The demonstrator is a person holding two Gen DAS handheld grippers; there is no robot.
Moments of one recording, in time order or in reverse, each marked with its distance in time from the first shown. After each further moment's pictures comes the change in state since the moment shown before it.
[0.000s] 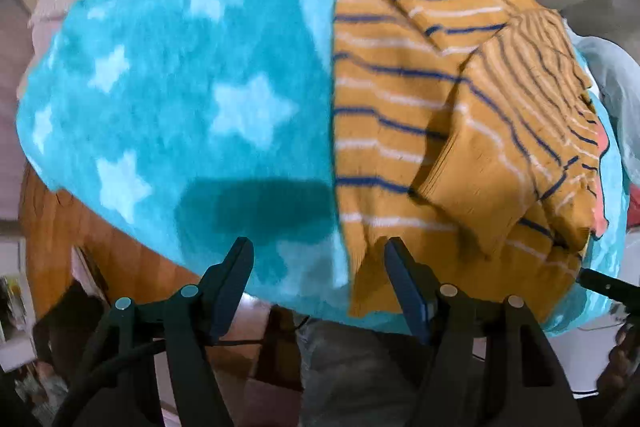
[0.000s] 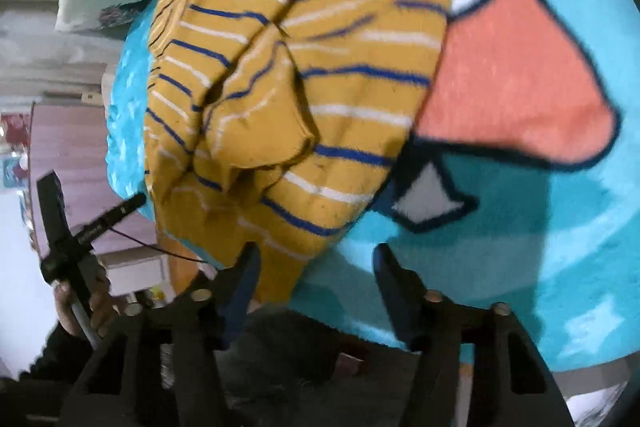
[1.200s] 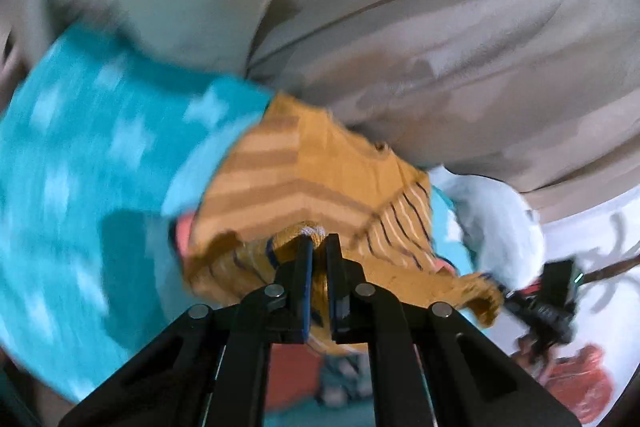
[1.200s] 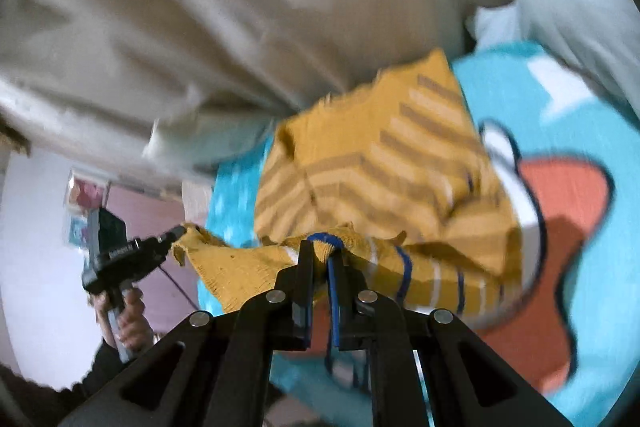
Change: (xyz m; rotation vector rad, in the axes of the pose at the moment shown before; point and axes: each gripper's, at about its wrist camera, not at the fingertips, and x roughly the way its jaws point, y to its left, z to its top) left arm -0.110 -0.059 0.232 0.038 -0.215 -0.414; right arm -0.135 0.028 0.159 -0.028 -0.412 0.258
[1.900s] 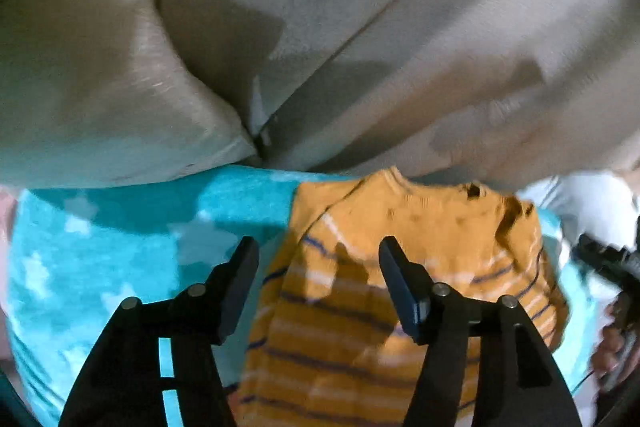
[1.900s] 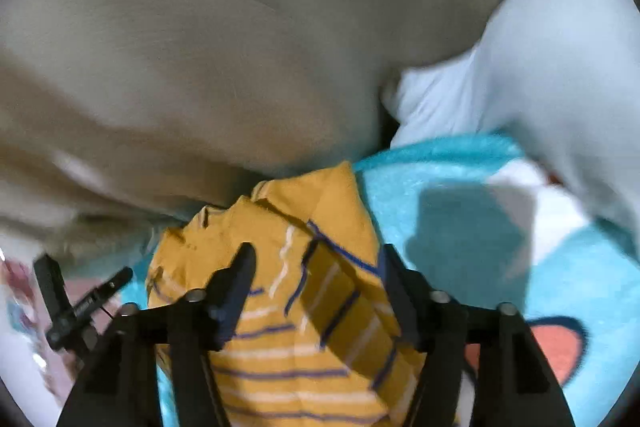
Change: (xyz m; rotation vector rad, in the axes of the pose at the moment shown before) left arm 0.110 -0.010 0.081 0.264 -0.015 0.271; right arm 0.064 -0.058 0.106 0.097 -0.117 -0.340
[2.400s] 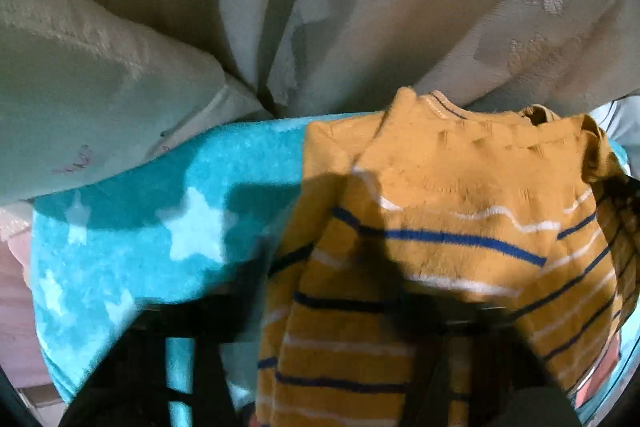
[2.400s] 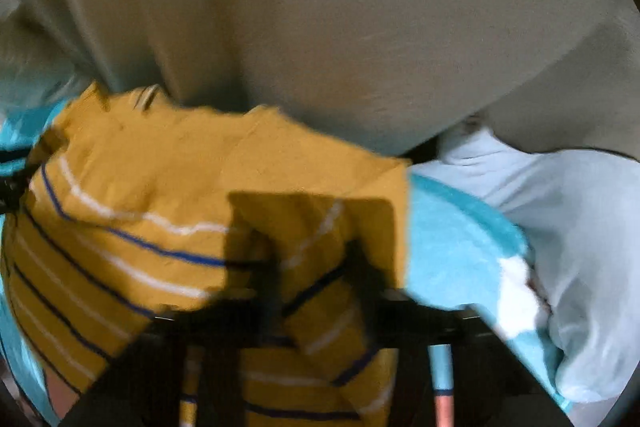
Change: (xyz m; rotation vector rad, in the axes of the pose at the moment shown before) left arm 0.075 -0.009 -0.006 0.127 0.168 0.164; right arm 0.084 0.063 -0.022 -0.522 0.096 -0.405
